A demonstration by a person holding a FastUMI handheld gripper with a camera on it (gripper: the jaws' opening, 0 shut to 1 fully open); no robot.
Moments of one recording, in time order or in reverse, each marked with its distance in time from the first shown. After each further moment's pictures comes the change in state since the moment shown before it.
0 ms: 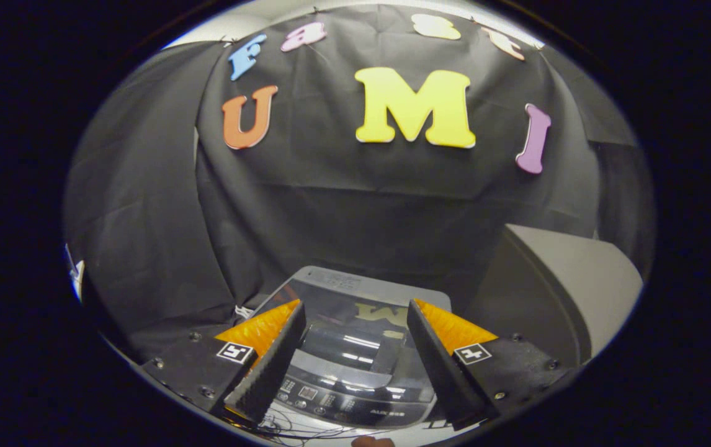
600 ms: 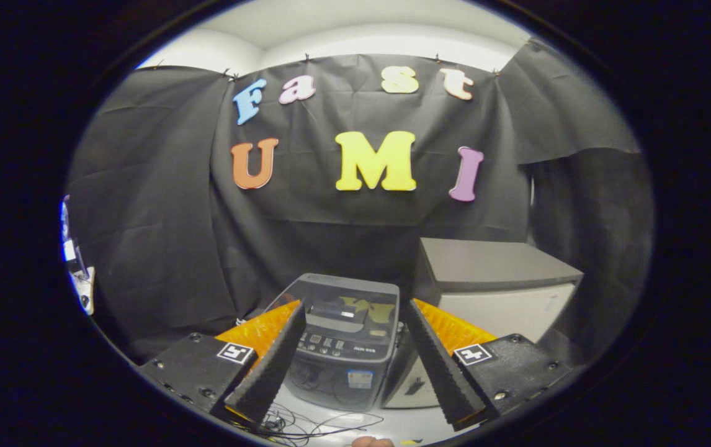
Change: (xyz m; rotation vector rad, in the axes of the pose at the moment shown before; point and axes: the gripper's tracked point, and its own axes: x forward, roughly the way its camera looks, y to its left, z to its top) arm -0.279 -0.010 -0.044 0.058 -0.147 -0.133
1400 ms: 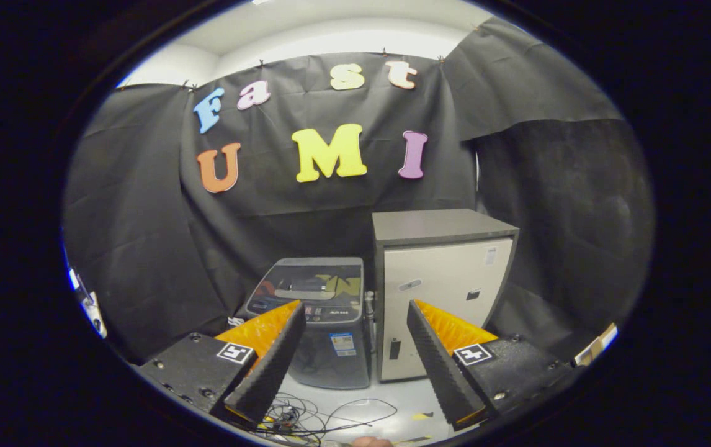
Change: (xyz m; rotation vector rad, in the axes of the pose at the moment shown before) arm -0.093 -0.042 -0.034 0.135 0.067 -0.126
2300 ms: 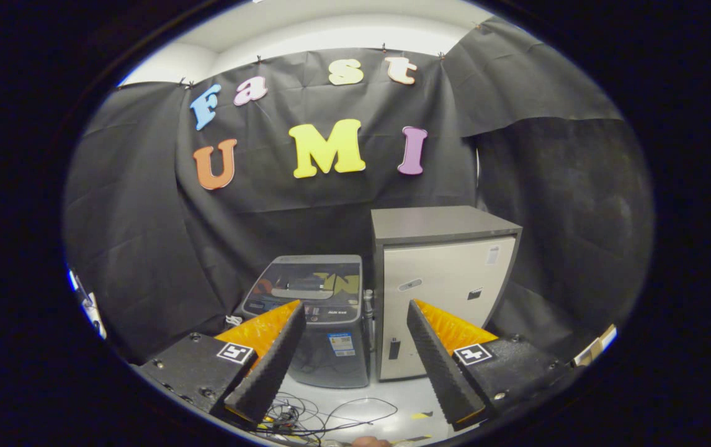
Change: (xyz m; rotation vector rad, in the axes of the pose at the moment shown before) arm 0.016 0.000 0.003 -0.003 0.023 -0.008
